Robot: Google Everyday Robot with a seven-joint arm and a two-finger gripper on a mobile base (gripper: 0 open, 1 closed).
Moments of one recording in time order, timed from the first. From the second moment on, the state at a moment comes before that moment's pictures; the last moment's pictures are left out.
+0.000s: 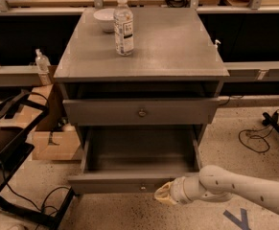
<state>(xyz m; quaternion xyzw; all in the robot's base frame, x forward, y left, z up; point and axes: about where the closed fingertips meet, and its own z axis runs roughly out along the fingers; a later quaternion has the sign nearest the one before) 0.480 -0.097 0.370 -0.56 0.73 0.25 0.29</state>
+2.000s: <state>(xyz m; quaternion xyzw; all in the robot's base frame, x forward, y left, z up) 0.556 -0.110 0.369 -0.57 0.73 0.23 0.30</state>
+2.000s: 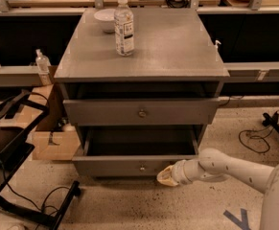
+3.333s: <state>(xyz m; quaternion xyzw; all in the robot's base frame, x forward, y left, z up) 0.620 -0.132 0.366 -0.56 0.74 0.23 0.29</state>
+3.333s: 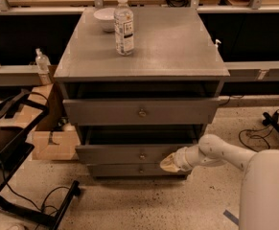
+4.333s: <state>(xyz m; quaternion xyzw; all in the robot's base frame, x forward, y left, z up) 0.671 -0.146 0.365 -0.55 0.75 0.22 0.29</state>
